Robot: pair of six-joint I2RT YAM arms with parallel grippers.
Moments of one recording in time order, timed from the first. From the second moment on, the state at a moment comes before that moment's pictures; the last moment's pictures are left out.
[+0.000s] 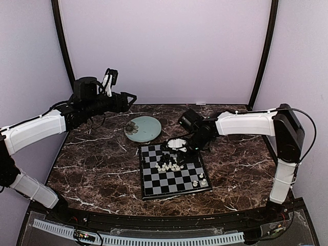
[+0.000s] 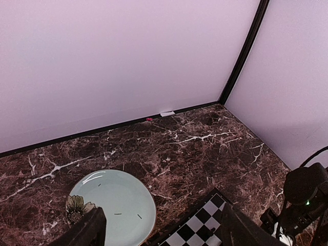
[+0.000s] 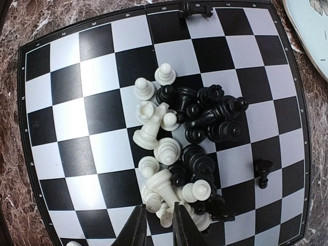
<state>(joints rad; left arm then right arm) -0.53 1.37 1.11 0.01 0.11 -0.22 0.84 1.88 1.36 -0.68 -0.29 -0.66</state>
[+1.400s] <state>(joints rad) -0.53 1.37 1.11 0.01 0.12 -0.22 0.87 1.72 1.26 -0.76 -0.29 -0.68</state>
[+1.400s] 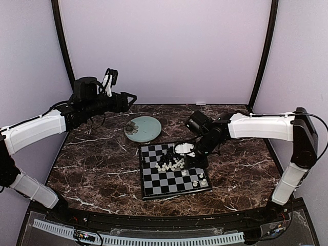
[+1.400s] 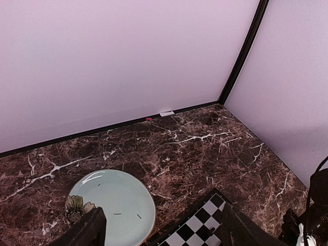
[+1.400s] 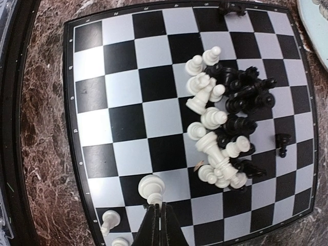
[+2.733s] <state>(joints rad) -0.53 1.37 1.11 0.01 0.12 -0.23 0.99 1.69 1.15 -0.79 -0.20 -0.69</state>
